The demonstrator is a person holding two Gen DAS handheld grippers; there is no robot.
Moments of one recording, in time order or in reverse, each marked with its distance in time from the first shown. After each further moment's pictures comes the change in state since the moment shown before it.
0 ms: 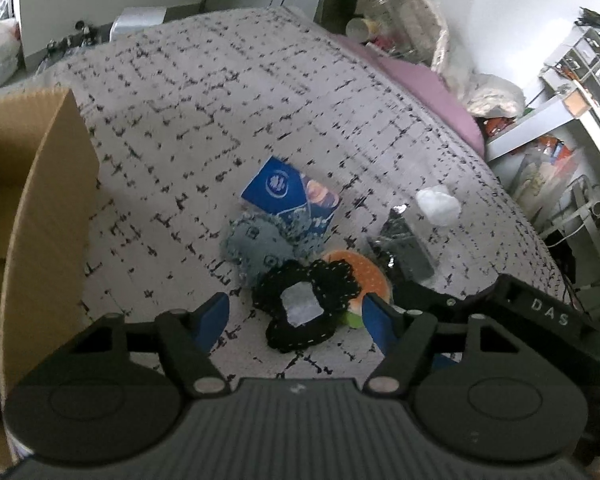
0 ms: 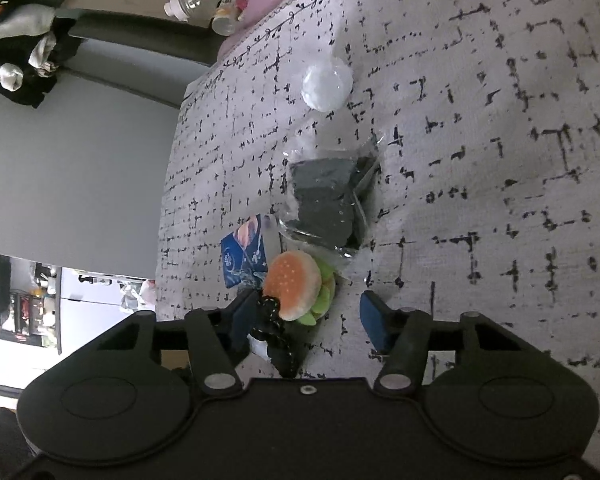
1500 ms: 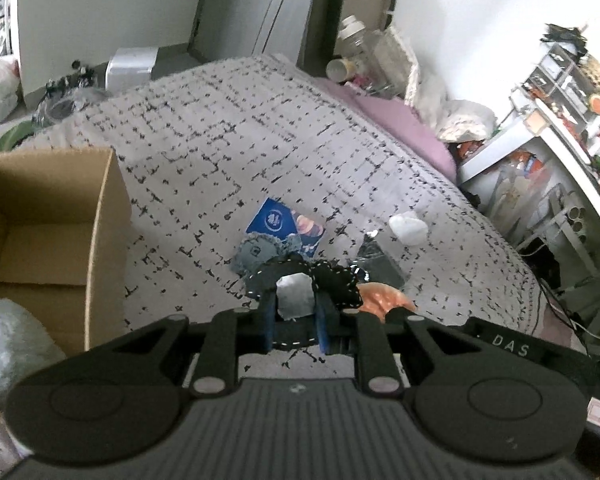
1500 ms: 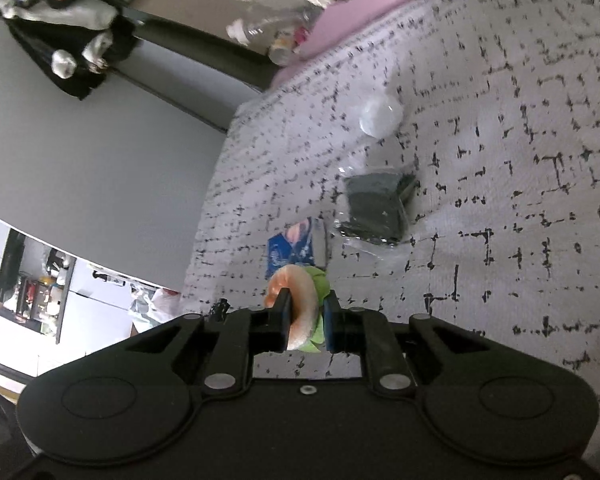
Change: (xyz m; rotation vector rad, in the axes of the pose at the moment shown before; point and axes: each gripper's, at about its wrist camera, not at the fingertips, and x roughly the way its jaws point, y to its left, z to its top) left arm -0.071 -0.001 -0.005 0.068 -0.110 -0.029; right arm -0.046 0.024 -0.039 -0.139 -0.145 0.061
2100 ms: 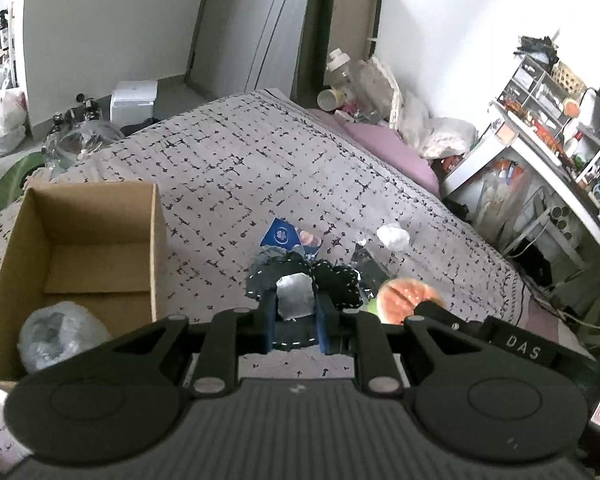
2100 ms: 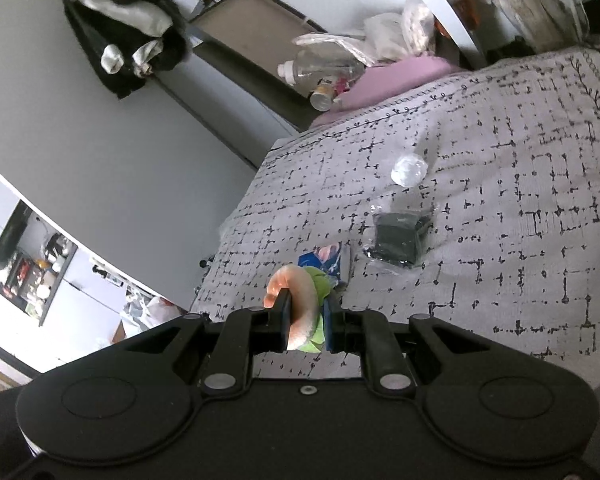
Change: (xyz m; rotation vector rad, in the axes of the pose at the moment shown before) left arm -0.070 0.008 -0.010 0.039 -0.073 -0.007; right arm -0.058 0.042 -0.027 -0.177 -0.135 -0.020
